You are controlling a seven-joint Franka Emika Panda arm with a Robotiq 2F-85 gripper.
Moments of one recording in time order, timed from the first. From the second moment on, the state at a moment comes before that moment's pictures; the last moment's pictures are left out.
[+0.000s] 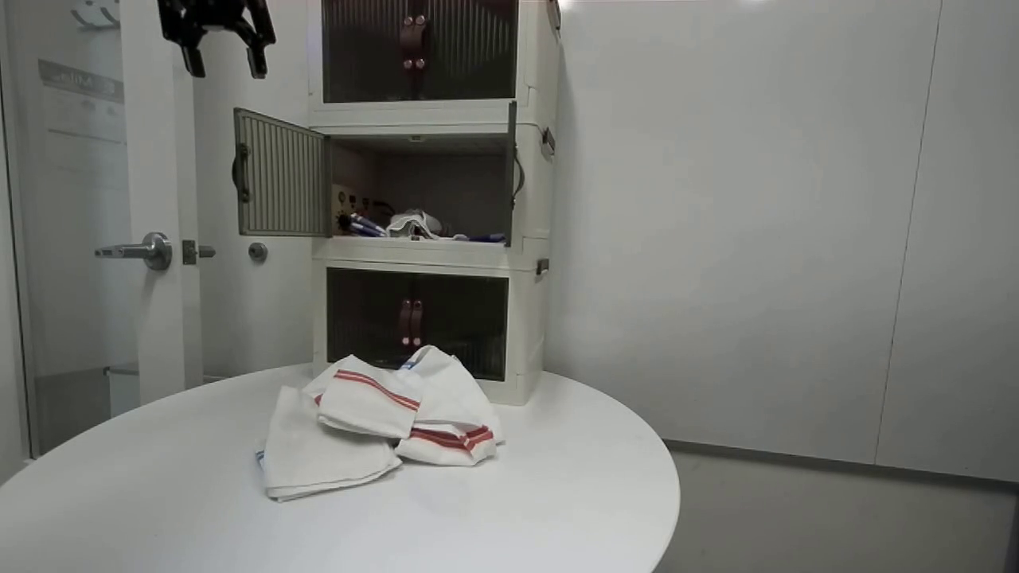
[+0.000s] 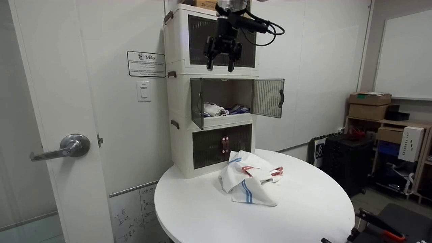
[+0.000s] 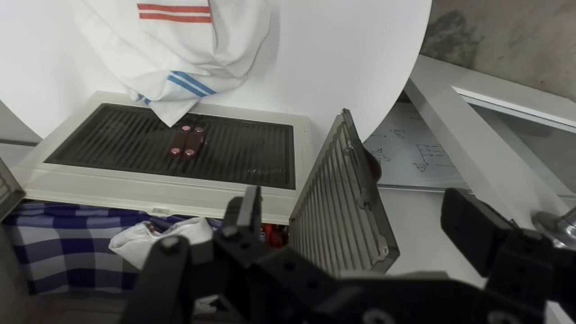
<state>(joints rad) 0.08 -0.06 0.16 -1.82 -0.06 2.07 0.18</state>
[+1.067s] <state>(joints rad) 0.23 0.17 0.16 -1.65 -0.45 2.14 0.59</state>
